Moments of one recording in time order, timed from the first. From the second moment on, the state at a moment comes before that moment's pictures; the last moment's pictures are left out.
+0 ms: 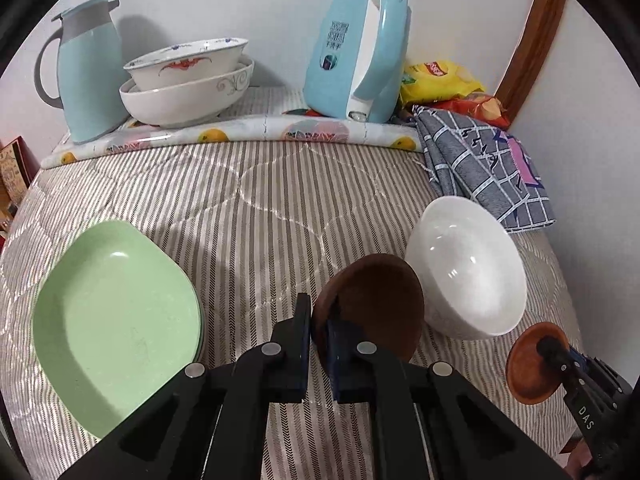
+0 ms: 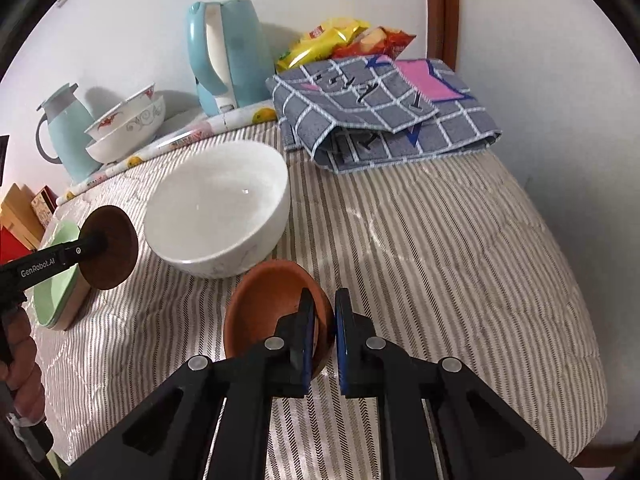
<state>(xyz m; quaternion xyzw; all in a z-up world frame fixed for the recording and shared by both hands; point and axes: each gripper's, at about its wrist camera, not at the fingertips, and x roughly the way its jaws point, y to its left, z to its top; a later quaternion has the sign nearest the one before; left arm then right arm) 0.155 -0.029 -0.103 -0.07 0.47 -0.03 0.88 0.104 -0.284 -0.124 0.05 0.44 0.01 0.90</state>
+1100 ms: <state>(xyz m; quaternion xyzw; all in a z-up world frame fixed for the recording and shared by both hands) 0.162 0.016 -0.061 -0.08 0.43 -0.01 0.90 0.162 -0.237 -0.079 0.03 0.42 0.04 0.91</state>
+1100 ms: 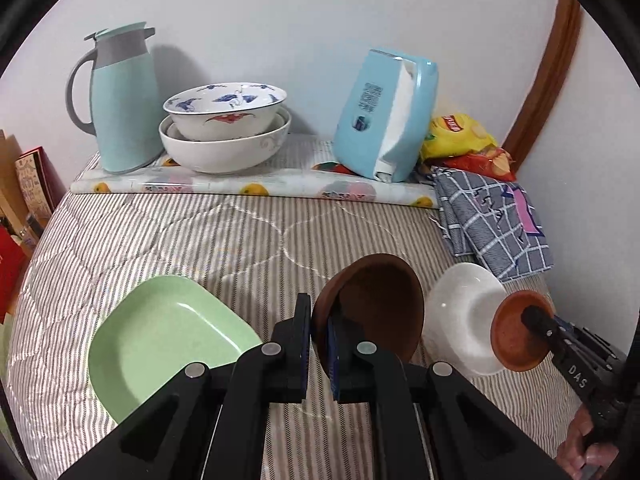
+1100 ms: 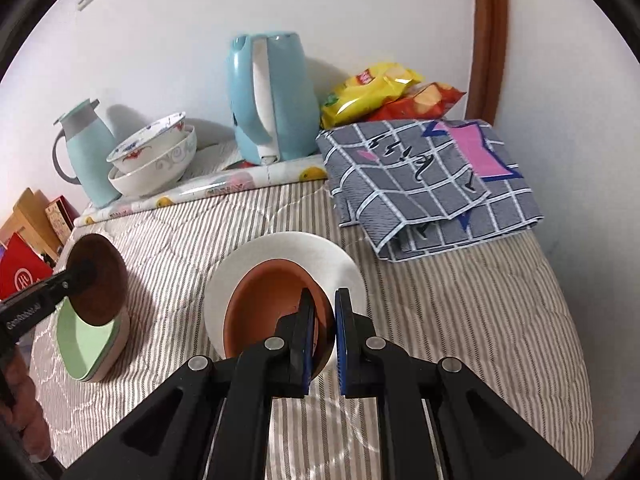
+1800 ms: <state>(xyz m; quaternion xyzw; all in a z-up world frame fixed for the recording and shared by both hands) 0.191 0.024 -0.091 -0.10 0.46 0.00 0.88 0.210 -0.214 -0.122 0.01 0.46 0.04 0.89</state>
